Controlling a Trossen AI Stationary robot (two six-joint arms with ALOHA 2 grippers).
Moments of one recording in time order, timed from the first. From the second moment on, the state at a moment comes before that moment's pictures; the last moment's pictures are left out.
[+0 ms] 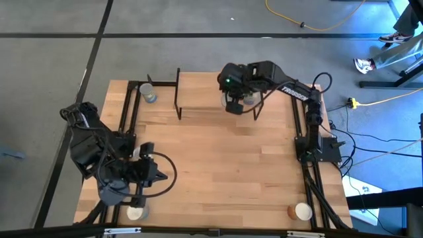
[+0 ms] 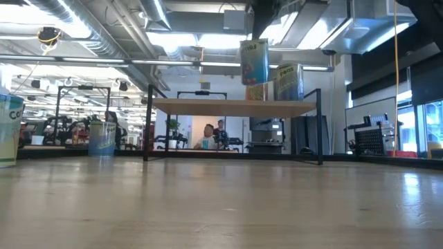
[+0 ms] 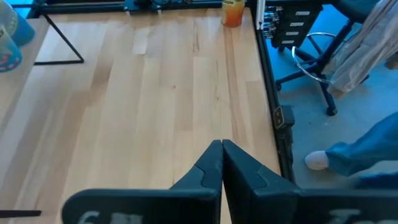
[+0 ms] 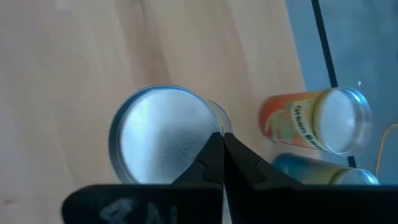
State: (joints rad) left arm -0.84 1.50 1.89 -1.26 -0.58 -0.65; right arm -0.23 1.96 2.36 -1.53 0.29 -0.09
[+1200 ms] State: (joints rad) left arm -0.80 1.50 1.89 -1.26 -0.58 -0.62; right arm -0.34 1.98 2.35 -1.51 0.21 -0.16
